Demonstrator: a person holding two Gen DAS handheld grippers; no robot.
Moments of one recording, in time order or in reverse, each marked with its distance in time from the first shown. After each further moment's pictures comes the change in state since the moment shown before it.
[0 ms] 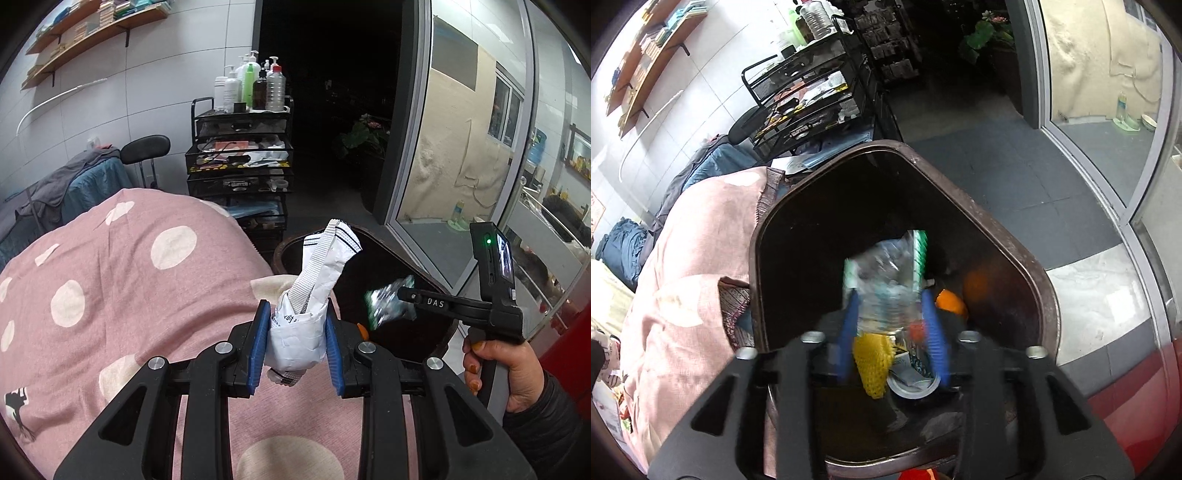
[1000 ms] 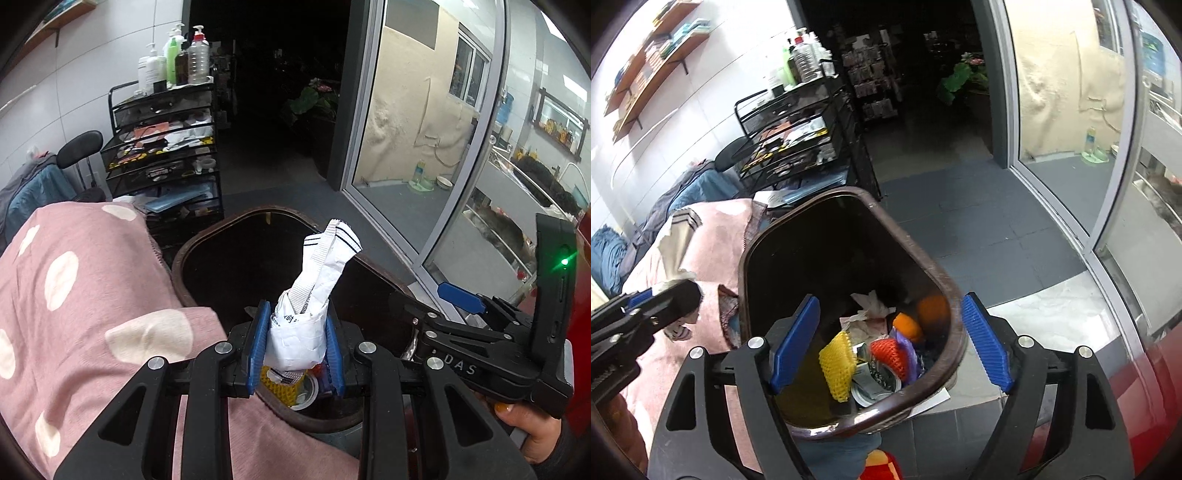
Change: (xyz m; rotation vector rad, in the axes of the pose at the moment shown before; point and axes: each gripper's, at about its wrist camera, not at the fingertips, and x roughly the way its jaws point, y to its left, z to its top) left arm 0.078 -0.078 0.026 0.114 0.134 -0.147; right arm -0.056 -0.017 -0.009 -0.013 -0.163 -0.107
